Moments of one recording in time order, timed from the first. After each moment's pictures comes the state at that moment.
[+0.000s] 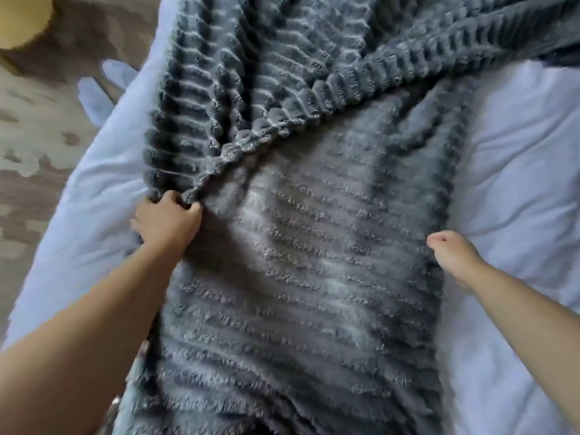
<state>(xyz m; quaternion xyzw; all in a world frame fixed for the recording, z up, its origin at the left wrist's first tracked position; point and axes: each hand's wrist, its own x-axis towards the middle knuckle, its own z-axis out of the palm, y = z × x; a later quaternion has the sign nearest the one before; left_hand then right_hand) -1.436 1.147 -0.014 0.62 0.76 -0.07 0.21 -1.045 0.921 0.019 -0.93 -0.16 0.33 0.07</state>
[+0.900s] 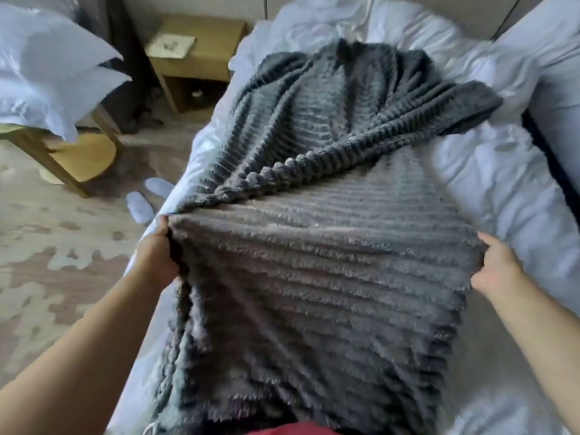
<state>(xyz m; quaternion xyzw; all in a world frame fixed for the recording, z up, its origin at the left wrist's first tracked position) -1.477 1.091 0.162 0.27 0.55 0.34 0.71 -1.067 0.818 0.200 -0.66 0.14 0.36 0.65</state>
